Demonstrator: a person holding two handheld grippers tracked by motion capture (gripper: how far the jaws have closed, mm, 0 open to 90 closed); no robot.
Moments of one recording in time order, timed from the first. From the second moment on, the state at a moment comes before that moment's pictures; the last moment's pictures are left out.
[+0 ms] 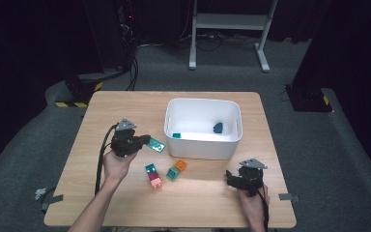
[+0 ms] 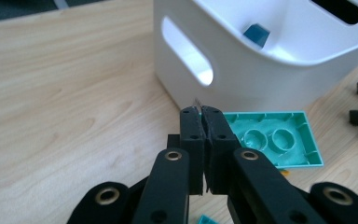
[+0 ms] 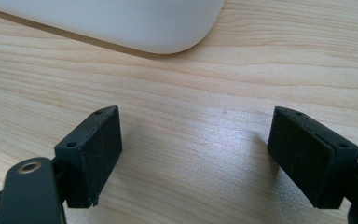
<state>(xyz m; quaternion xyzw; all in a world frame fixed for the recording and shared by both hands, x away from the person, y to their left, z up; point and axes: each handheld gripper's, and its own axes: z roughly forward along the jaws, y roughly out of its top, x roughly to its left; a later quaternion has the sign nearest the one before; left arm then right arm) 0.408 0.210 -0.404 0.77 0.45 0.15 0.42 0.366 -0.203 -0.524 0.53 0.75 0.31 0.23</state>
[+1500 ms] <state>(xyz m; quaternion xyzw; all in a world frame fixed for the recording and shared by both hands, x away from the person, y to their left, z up) 0.465 0.133 -0.343 0.80 0.40 0.11 0.44 0.366 -0.203 -0.524 0.53 0.75 0.31 0.23</state>
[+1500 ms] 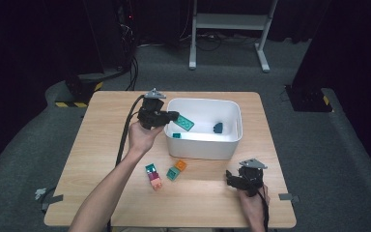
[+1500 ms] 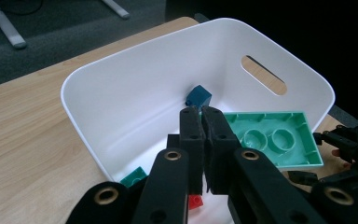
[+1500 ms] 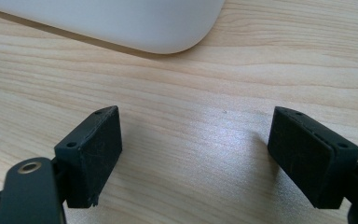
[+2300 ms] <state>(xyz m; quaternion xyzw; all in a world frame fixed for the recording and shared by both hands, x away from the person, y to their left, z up) 0.474 0.113 -0.354 0.80 0.40 0.13 0.42 0.366 -0.203 -0.524 0.53 0.75 0.31 0.23</state>
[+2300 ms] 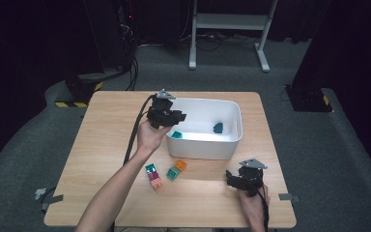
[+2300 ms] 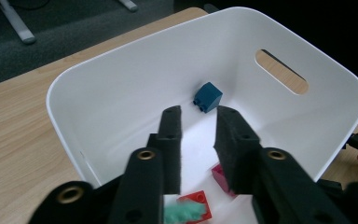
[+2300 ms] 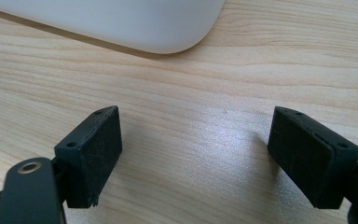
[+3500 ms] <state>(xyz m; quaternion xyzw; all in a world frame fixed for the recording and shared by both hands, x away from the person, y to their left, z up) 0.400 0.192 -0.374 0.78 0.42 0.15 0.43 0.366 -0.203 -0.524 0.53 0.75 0.31 0.23</state>
